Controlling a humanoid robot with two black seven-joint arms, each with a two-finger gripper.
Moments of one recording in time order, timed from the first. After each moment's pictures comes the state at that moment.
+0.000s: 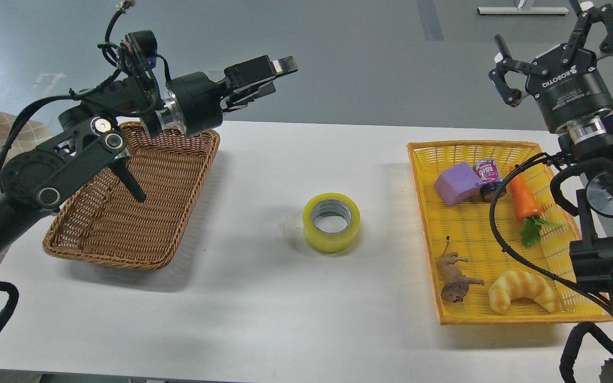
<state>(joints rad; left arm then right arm) -0.84 0.48 -0.77 -1.15 1.28 -0.43 -0.30 0.57 -0.08 1.68 1.02 -0.47 0.49 -0.12</state>
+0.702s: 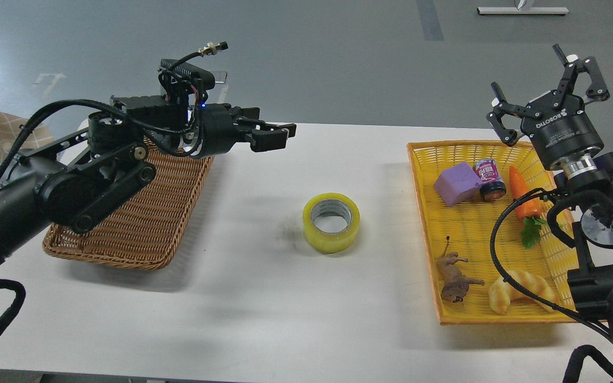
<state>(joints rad) -0.87 0.44 -0.67 -1.19 2.01 -0.42 -0.20 0.49 -0.08 1.68 0.97 -0.47 0.49 -0.12</state>
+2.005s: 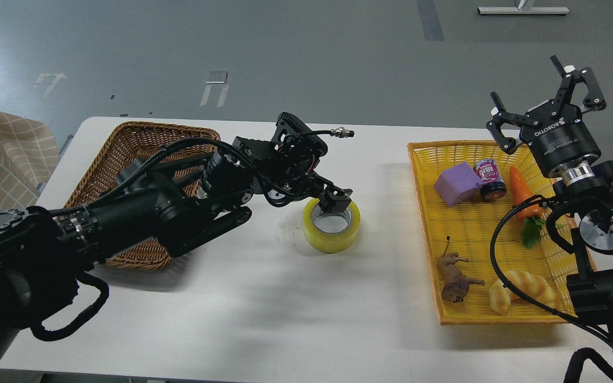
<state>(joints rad) -0.99 0.11 -0.38 -1.02 2.05 -0.49 -0.03 0.48 -0.08 1.68 0.95 -0.47 0.49 -0.12</state>
